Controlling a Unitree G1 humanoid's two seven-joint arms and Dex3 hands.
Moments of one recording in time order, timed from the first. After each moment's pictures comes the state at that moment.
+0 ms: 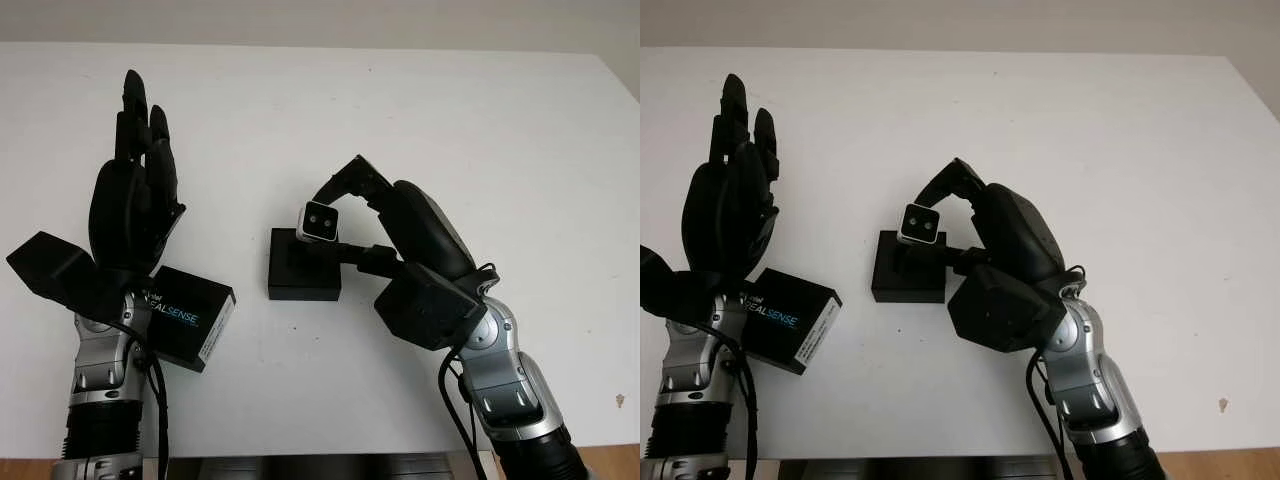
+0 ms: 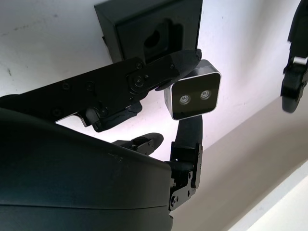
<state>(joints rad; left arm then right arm) -0.33 0.22 0.22 0.13 -0.24 -0.22 -0.22 -0.26 -0.24 0.22 -0.26 -0.47 0.14 0.19</state>
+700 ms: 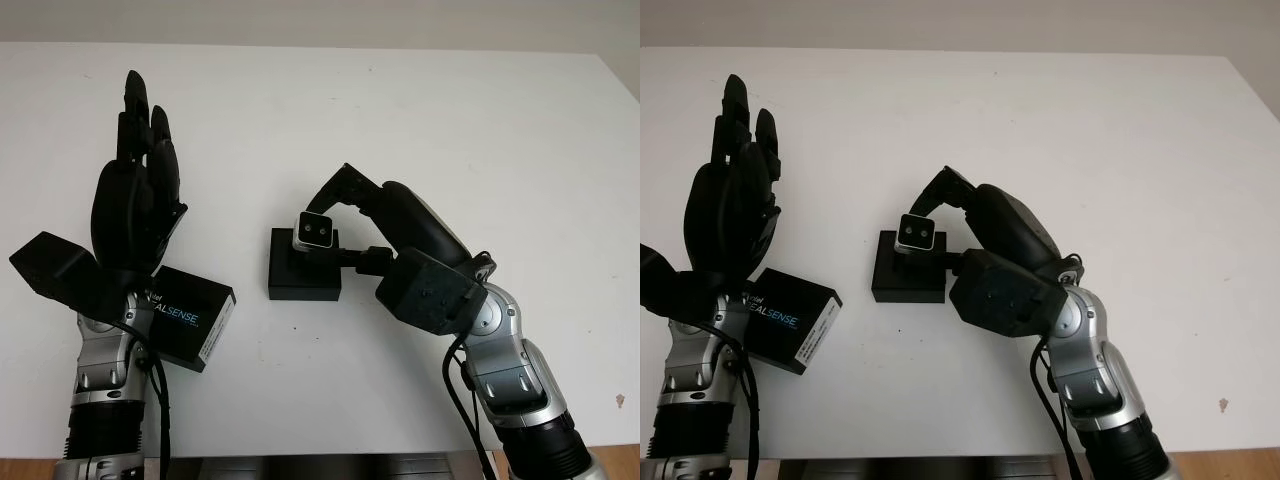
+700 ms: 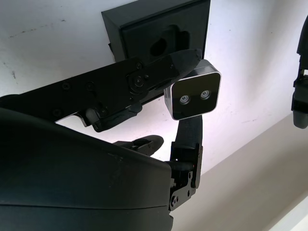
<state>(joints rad) -0.33 0.21 0.22 0.12 -0.24 -0.22 -0.21 -0.32 -0.26 0.22 -0.23 -0.45 0.22 0.26</state>
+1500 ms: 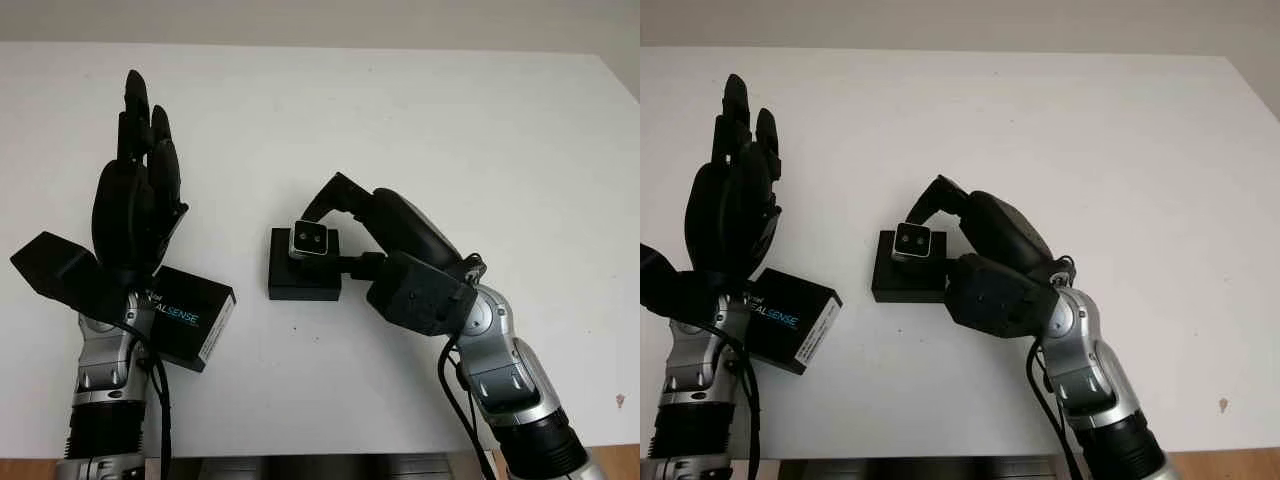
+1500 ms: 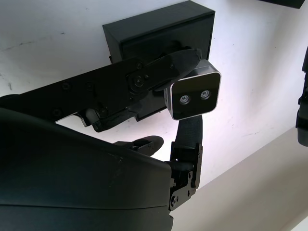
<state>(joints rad) -0.33 0.21 0.22 0.12 -0.24 -0.22 -0.21 -0.32 -0.26 0.26 -0.21 -0.46 0.21 0.27</state>
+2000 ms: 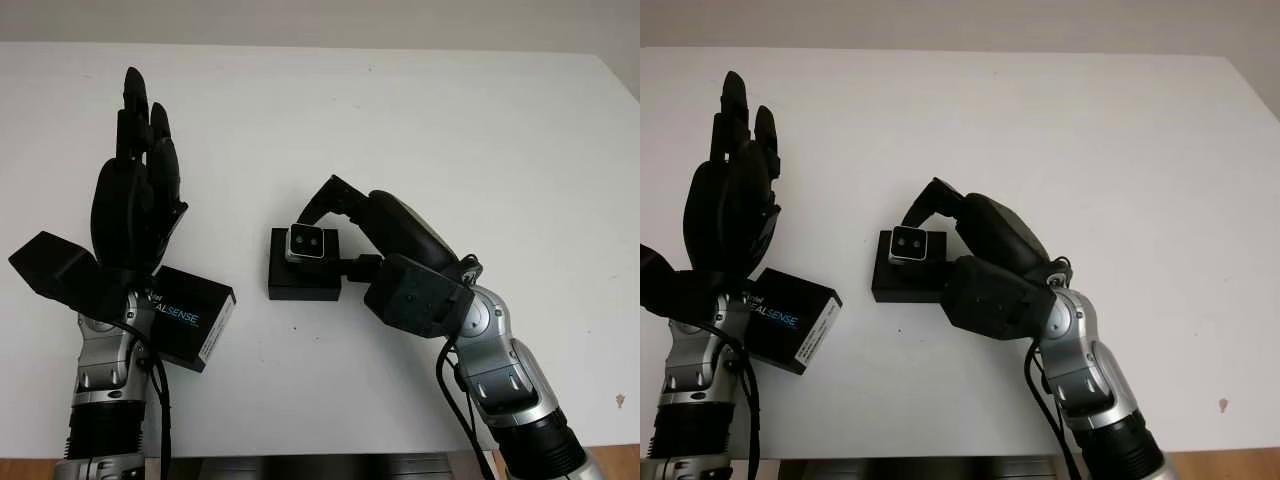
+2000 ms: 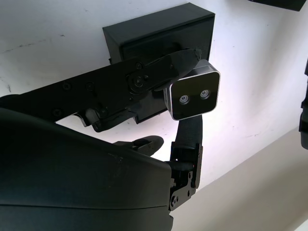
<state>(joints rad) -0.33 0.21 0.22 0.11 -0.24 -0.22 -0.20 -0.32 -0.26 0.27 -0.20 -0.46 0.21 0.27</state>
